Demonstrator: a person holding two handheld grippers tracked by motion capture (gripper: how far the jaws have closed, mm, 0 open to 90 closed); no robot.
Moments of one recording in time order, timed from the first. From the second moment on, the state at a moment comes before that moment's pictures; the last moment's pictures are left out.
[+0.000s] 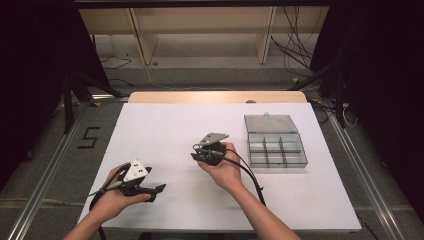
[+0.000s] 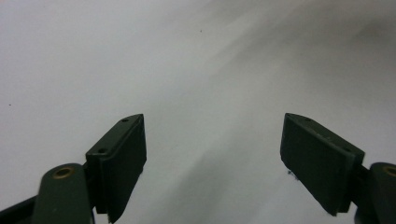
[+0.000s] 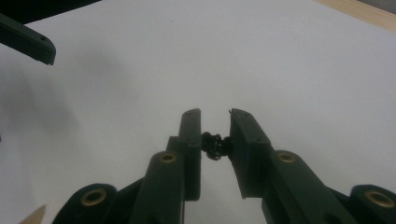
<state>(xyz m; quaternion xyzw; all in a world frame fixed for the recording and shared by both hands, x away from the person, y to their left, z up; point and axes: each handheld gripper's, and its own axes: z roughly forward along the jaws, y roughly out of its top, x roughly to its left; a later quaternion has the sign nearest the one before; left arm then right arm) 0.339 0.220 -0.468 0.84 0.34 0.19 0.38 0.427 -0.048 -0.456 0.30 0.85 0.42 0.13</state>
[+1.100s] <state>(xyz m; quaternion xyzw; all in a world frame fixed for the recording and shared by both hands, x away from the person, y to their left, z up) 0.339 0.219 -0.469 0.84 0.34 0.18 0.38 0.421 -0.077 -0.451 0.30 0.84 0.42 0.13</state>
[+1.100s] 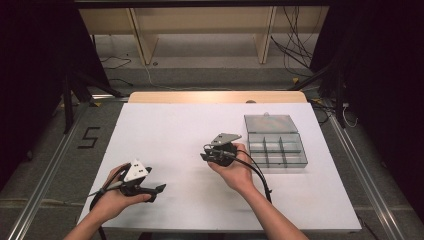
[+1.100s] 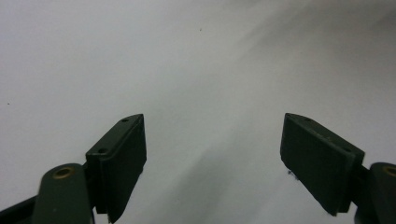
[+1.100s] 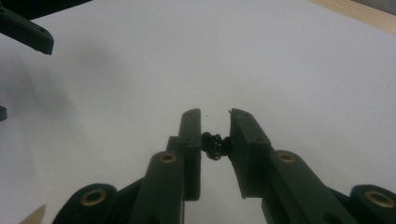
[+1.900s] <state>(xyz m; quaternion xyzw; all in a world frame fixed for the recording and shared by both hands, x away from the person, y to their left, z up) 0.339 0.218 -0.469 0.84 0.34 0.18 0.38 0.413 -0.093 -0.453 0.30 0.84 0.42 0.13</state>
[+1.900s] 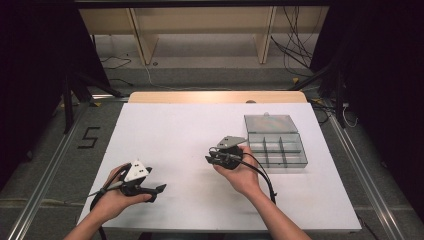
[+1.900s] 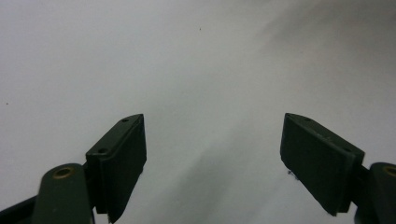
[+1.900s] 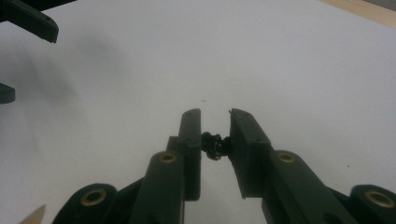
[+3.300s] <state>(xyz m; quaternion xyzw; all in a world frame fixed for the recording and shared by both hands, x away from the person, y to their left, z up) 0.339 0.219 -0.469 0.84 0.34 0.19 0.37 0.407 -0.117 -0.452 0.32 0.84 0.42 0.14</state>
